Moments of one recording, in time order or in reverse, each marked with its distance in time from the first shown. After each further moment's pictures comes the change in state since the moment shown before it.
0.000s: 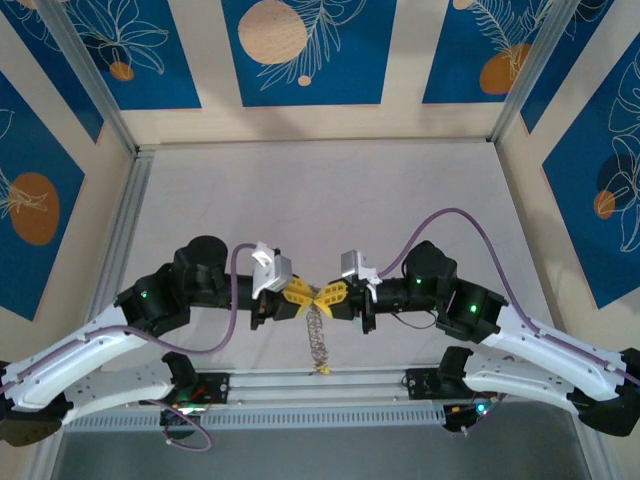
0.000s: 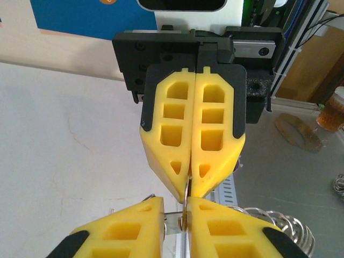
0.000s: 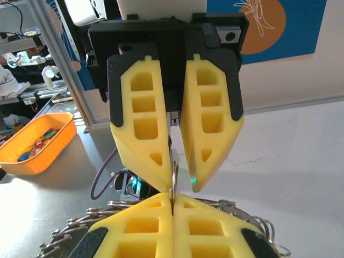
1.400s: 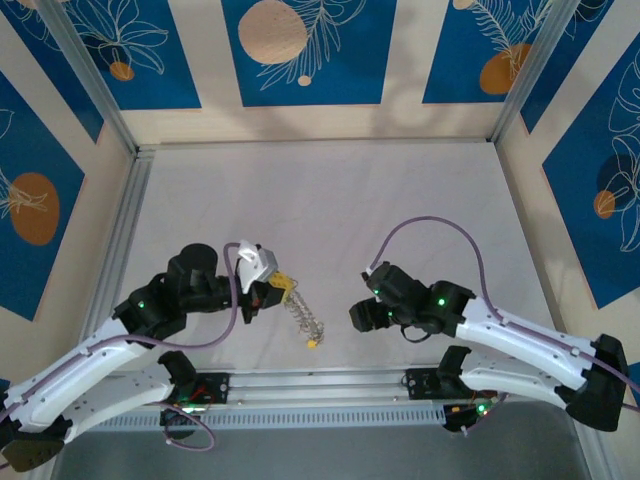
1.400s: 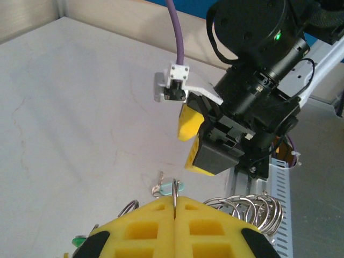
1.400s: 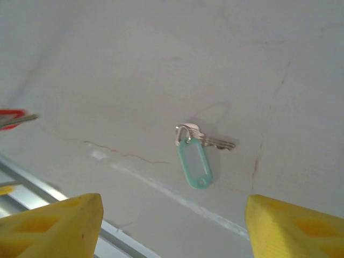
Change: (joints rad) left arm 0.153 -0.123 -0.184 0.008 -0.111 -0.055; right arm -0.063 0.141 -0.129 -0.608 0.567 0.537
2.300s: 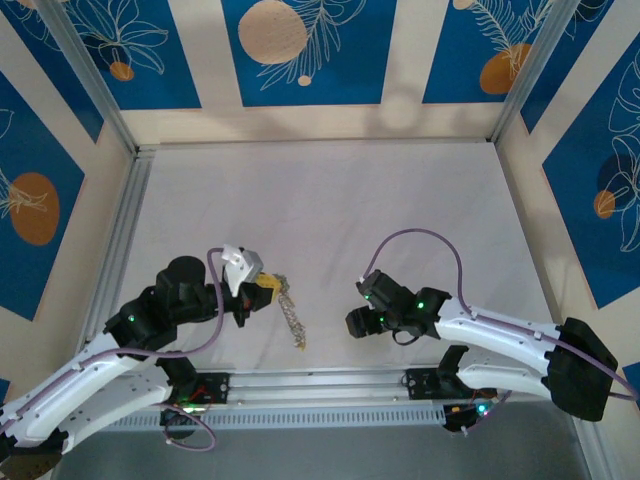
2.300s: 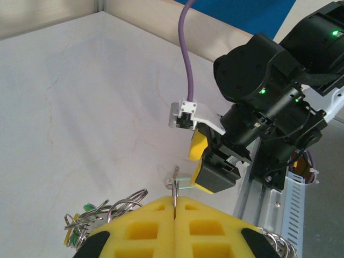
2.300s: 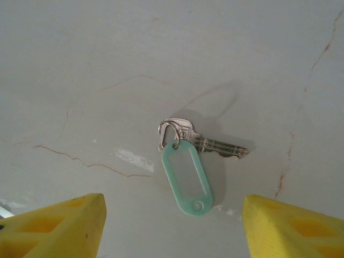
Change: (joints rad) left arm 0.016 -0.110 -0.084 -0.004 -0.099 -0.101; right arm -0.040 0.115 -0.171 0.242 -0.064 -0.007
